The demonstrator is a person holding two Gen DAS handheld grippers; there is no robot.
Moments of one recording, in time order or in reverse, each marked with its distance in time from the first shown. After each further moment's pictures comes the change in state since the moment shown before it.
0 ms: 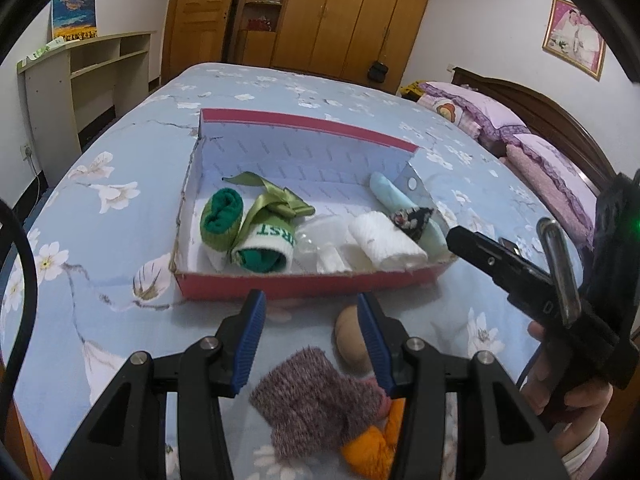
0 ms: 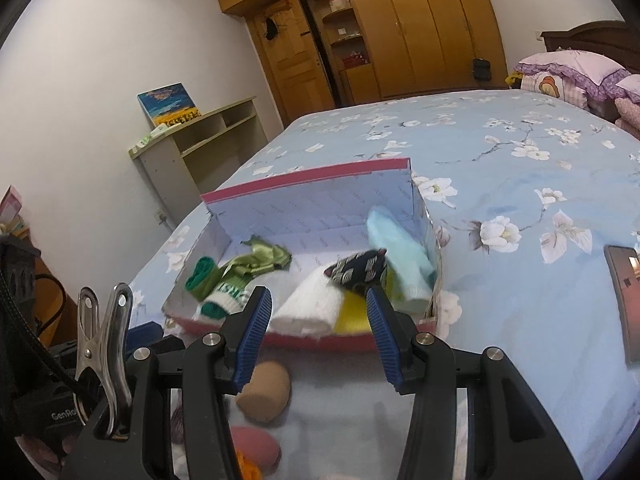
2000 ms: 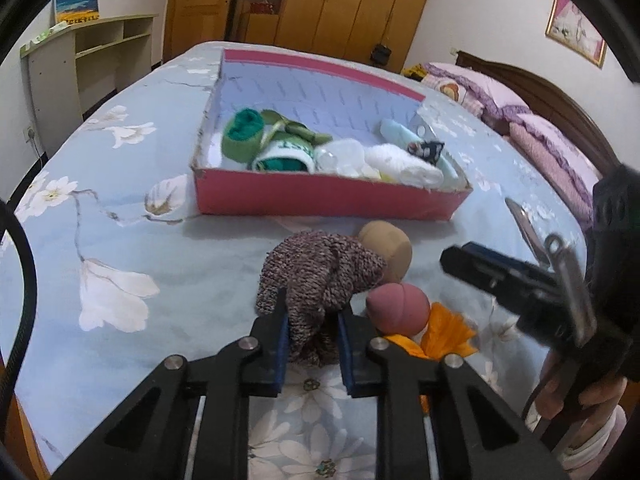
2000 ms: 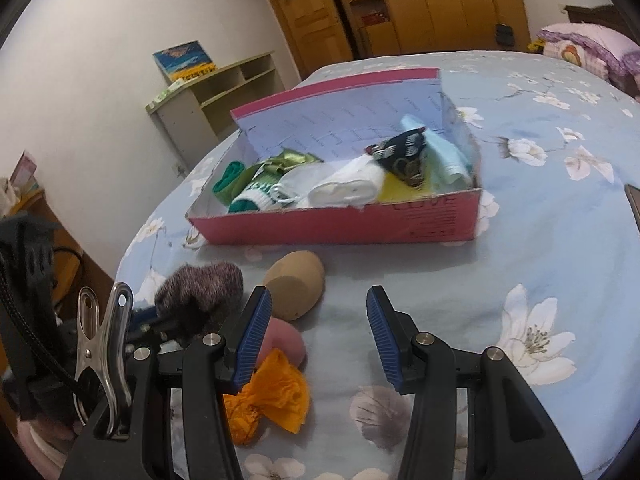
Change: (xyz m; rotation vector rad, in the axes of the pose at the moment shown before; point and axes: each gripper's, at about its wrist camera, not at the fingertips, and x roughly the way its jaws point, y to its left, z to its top) left arm -0.001 0.016 -0.059 -0.011 0.053 0.010; right arm 0.005 0.018 -0.062 -0.031 0.169 0.071
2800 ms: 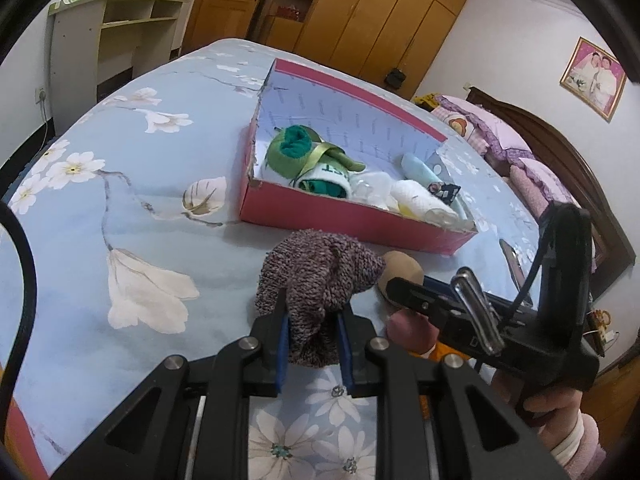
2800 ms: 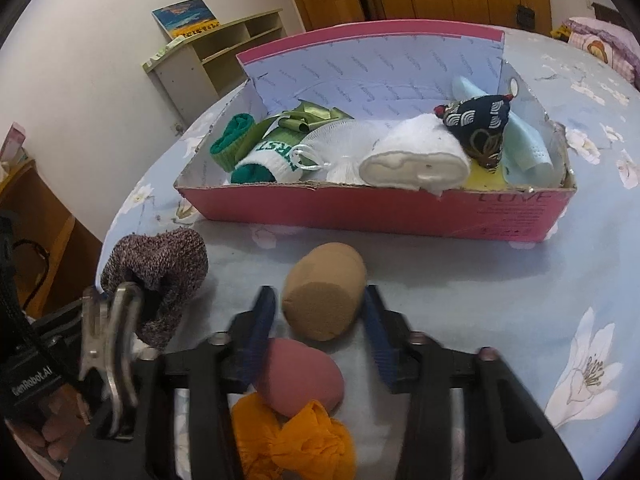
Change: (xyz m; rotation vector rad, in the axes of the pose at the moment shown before) left arm -0.012 0.039 0.003 -0.138 -0.032 -0.056; right arm 0.064 0.023 0.012 -0.041 0.147 -0.013
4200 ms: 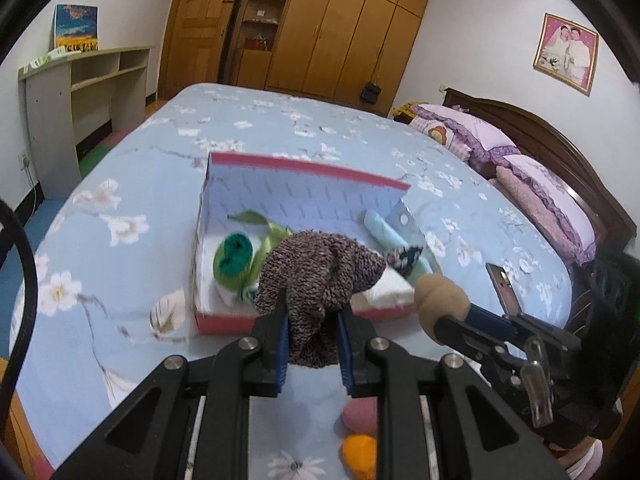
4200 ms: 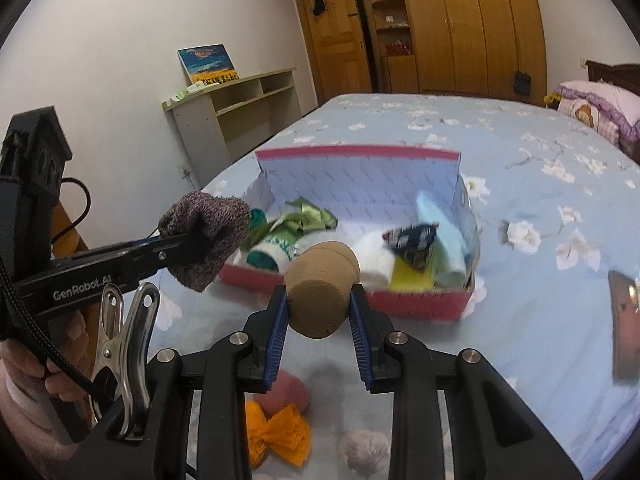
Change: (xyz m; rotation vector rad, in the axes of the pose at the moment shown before) left arm -0.010 -0.055 0.074 0.142 -0.101 0.005; right arm -0.095 0.000 0.019 -0.100 -0.233 -0.035
